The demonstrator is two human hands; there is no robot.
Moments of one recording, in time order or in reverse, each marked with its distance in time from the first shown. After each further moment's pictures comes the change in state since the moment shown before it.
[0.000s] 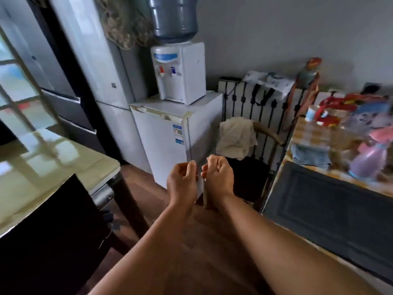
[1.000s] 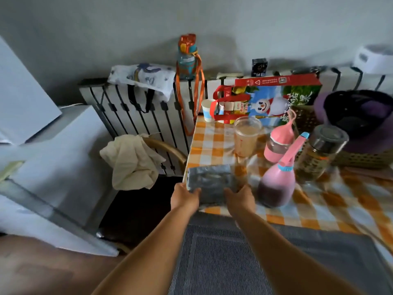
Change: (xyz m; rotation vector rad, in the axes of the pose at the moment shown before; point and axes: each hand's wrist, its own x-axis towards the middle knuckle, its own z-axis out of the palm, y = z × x) left_hand 0.053 -0.093 0.531 0.751 -0.602 -0.117; right_hand 0.327 0.213 -0.376 -0.251 0.470 0.611
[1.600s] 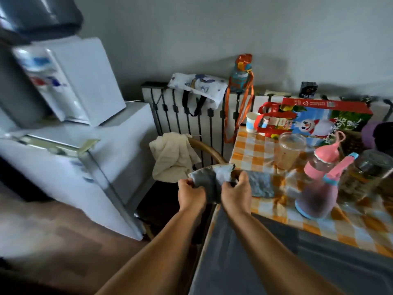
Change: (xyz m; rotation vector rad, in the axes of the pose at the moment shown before) left_hand -0.049 -0.035 -0.097 -0.563 0.197 -0.008; right_hand -0.123 -0.071 0.047 0.093 -0.041 -0.389
